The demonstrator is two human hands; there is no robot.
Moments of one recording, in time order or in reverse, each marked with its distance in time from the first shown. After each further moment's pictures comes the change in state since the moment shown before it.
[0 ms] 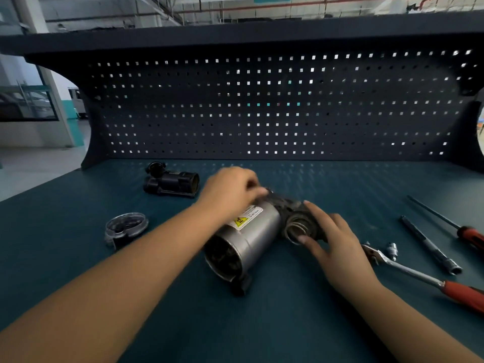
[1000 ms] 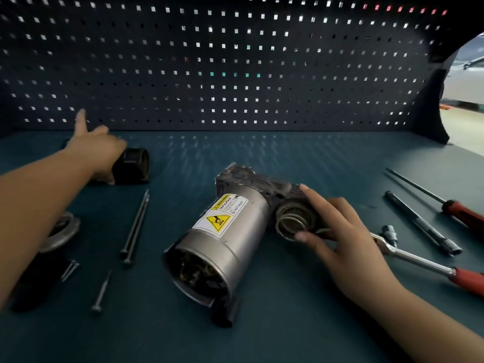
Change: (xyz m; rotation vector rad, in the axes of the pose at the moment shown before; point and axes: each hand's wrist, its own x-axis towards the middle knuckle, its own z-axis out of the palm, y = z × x) left_hand 0.092 -0.228 0.020 1.014 -0.450 -0.125; right_hand 0.001 0.004 -0.002 -0.009 0.014 -0.057
